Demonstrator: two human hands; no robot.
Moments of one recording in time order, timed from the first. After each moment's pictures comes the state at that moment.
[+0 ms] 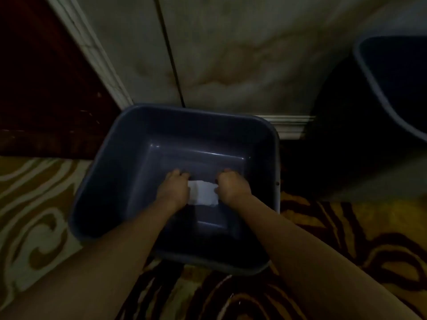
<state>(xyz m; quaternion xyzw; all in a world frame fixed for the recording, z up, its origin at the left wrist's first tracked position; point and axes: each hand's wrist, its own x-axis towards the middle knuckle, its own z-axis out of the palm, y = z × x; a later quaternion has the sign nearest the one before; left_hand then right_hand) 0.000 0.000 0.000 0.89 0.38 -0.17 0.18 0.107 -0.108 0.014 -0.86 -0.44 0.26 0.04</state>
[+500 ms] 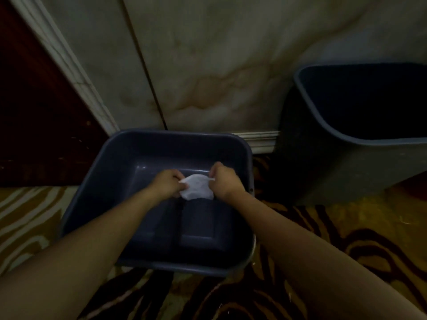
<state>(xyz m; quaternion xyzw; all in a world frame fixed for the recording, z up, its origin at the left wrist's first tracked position) 0.032 0.003 0.053 0.80 0.40 -0.06 0.44 0.131 -0.125 0.064 -0.87 -0.30 0.28 0.26</state>
